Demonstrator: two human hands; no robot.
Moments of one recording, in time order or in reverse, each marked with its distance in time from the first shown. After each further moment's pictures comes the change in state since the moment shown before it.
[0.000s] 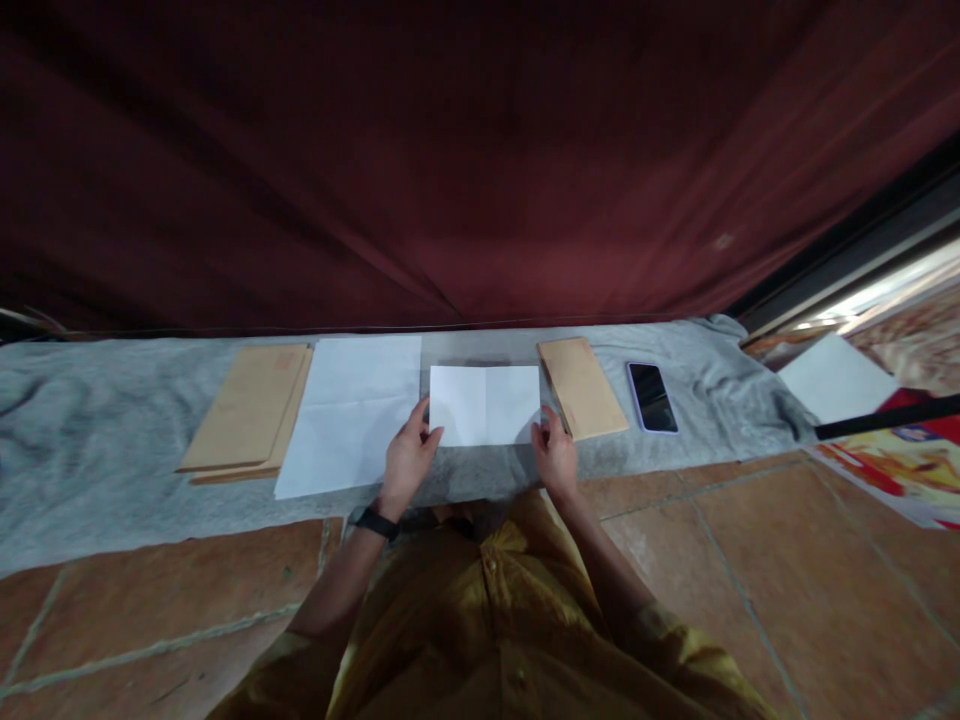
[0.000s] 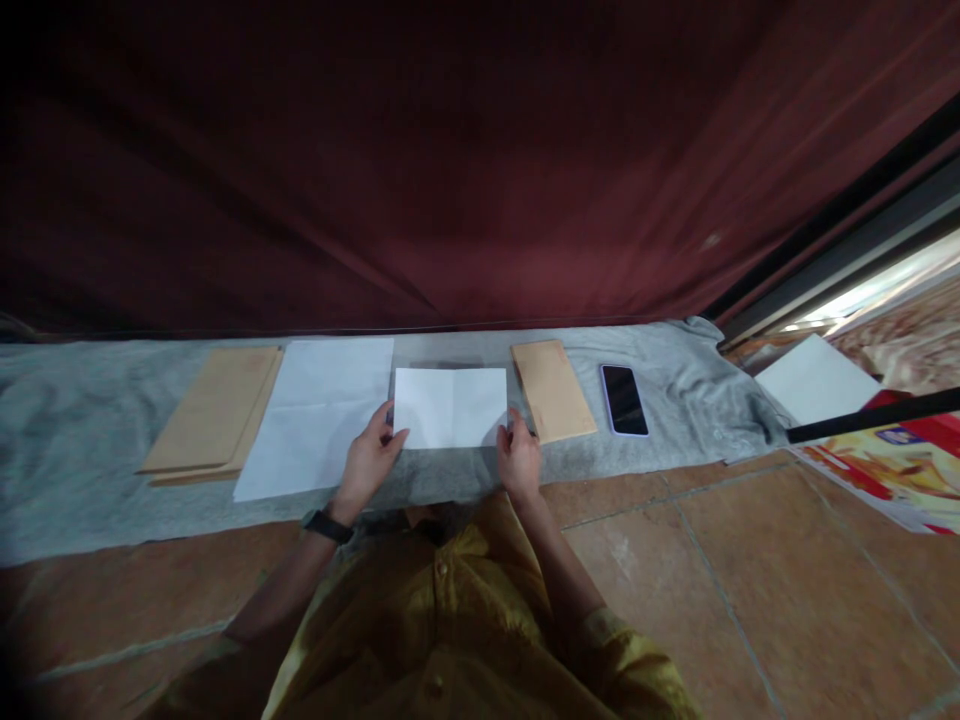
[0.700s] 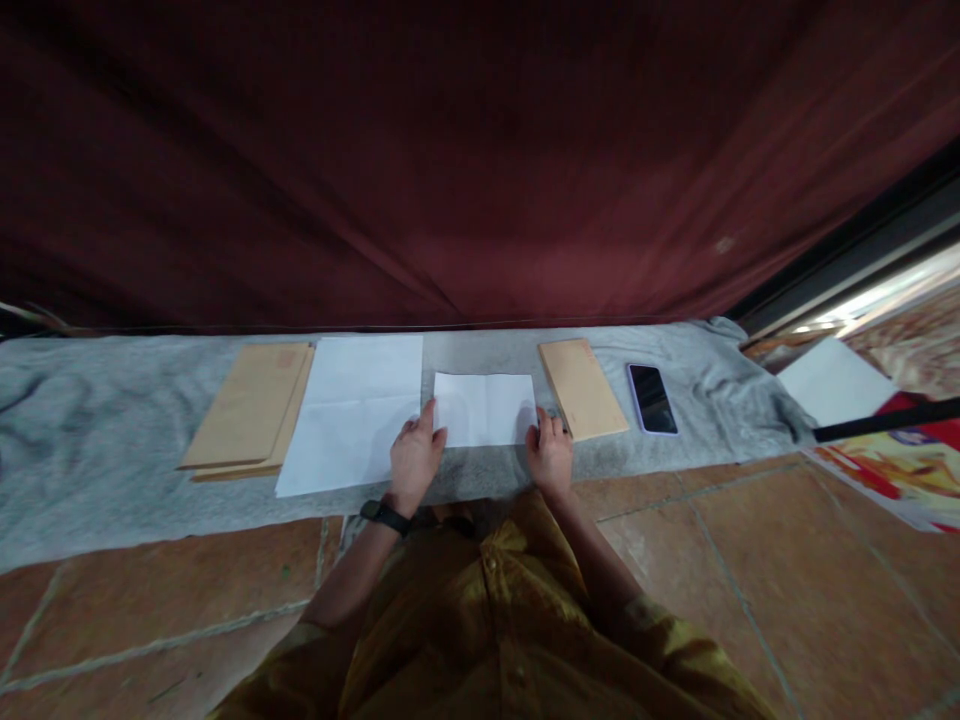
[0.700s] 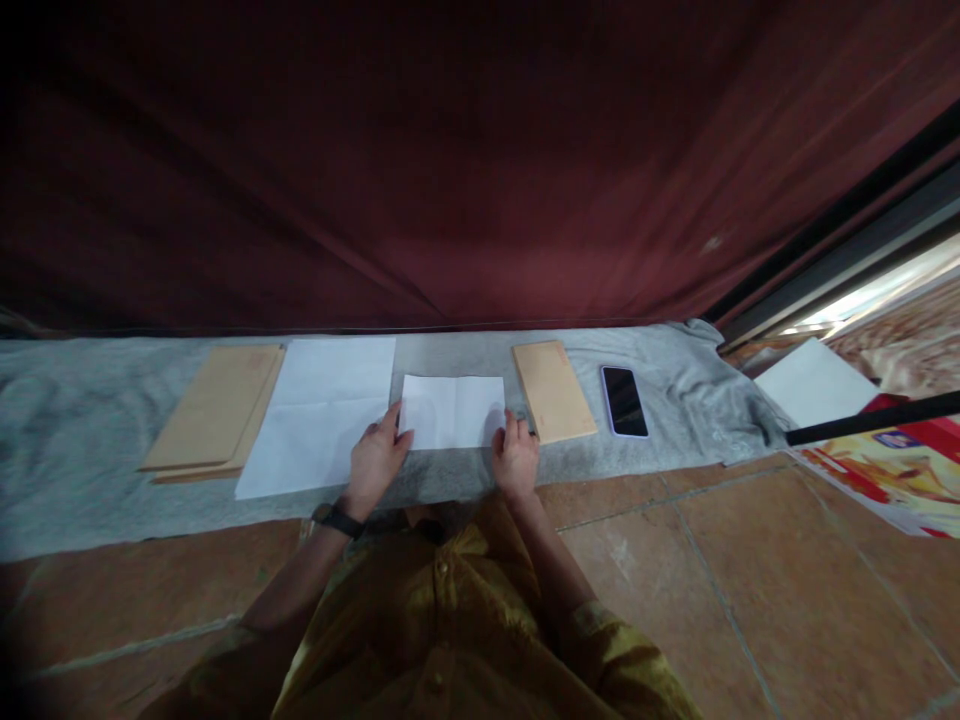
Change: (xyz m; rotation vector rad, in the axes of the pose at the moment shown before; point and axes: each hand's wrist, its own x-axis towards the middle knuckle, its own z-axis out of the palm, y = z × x) left_hand -0.004 0.016 0.006 0.363 -0.029 0.002; right_hand -0.003 0.002 0.011 -0.288 0.007 -0.144
